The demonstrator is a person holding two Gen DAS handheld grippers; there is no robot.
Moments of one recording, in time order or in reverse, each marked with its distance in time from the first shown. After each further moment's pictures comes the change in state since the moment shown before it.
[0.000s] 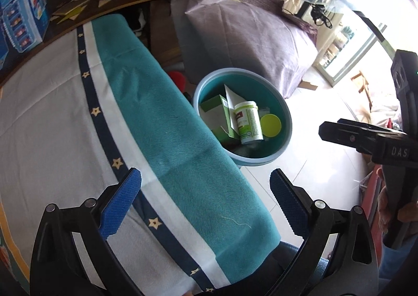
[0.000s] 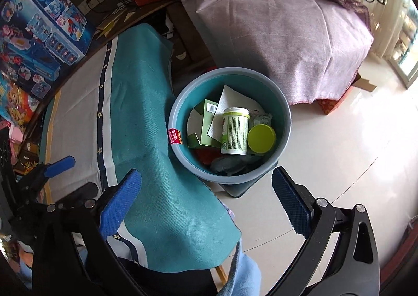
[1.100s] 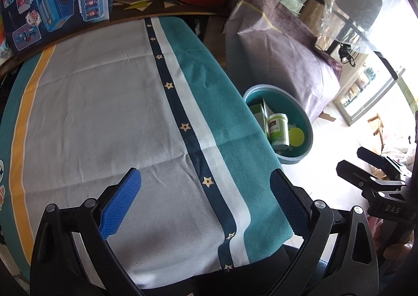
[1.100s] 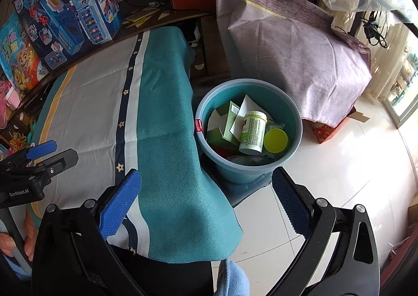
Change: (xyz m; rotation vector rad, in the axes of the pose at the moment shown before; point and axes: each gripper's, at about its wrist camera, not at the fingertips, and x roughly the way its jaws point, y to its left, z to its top) left arm -0.060 0.058 -0.068 -0.184 -0.127 0.081; right arm -0.023 0.063 -0.062 -0.158 -0.134 -0.055
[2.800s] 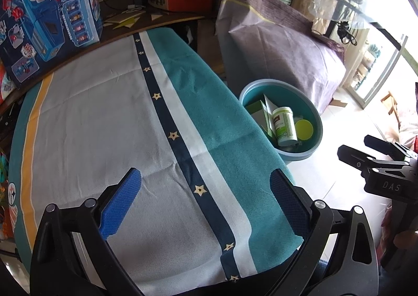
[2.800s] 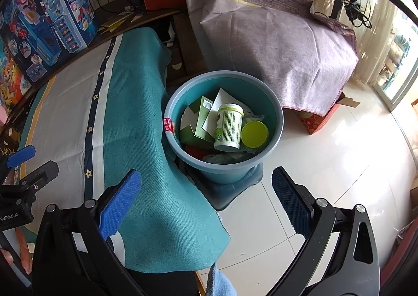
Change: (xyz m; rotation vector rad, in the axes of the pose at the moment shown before) left arm 0.017 -0.036 -0.002 0.144 -0.039 0.099; right arm 0.026 -0.044 -0.011 0.087 -0.008 -0.053
